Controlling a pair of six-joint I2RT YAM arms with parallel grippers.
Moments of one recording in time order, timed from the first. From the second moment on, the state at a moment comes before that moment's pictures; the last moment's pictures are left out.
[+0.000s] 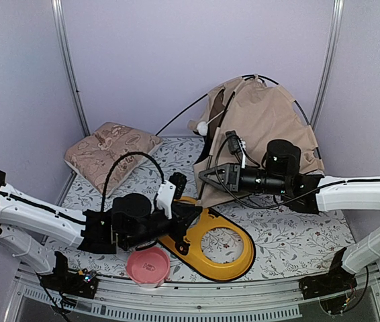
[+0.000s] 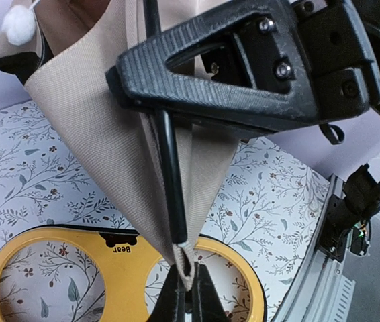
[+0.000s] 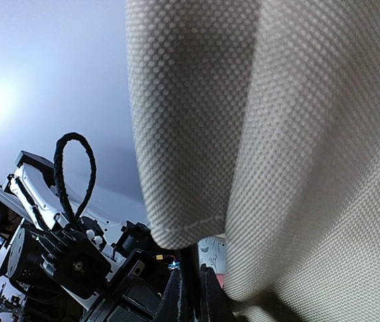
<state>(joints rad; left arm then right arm) -1.33 1.39 0.69 0.46 -0.38 -0.37 0.90 1.38 0.84 0.44 -0.35 0.76</state>
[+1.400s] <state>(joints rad) -1.29 1.39 0.73 0.35 -0.35 -0.34 0.89 1.43 0.84 0.48 -0.36 0.77</state>
